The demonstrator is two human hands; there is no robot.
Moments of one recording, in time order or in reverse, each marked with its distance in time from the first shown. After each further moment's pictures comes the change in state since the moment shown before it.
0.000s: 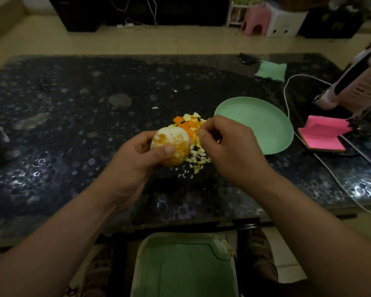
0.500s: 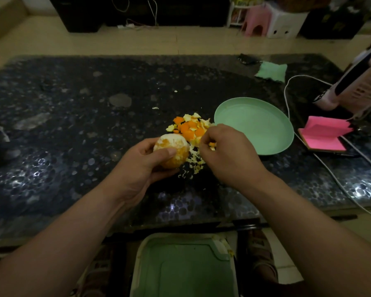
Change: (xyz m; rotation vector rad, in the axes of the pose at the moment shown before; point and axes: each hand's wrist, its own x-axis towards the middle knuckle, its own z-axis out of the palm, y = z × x) left_hand 0.012 -0.013 0.004 -0.053 0.073 -0.136; right_hand 0.001 0.008 0.007 -0.201 -0.125 0.106
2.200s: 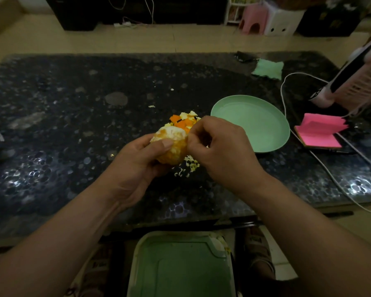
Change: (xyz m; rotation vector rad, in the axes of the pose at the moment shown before) left_hand -0.008 0.005 0.005 -0.044 -0.104 0.068; right_hand -0.011 -0.019 -0.011 0.178 0.127 -0.151
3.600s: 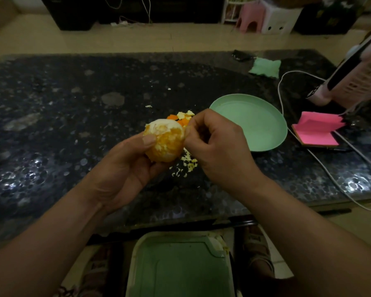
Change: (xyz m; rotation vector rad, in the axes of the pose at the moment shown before) left_hand -0.009 0.016 -0.007 -0.178 -0.252 -0.037; right_hand 0.000 -0.008 -0.001 0.260 0.040 0.070
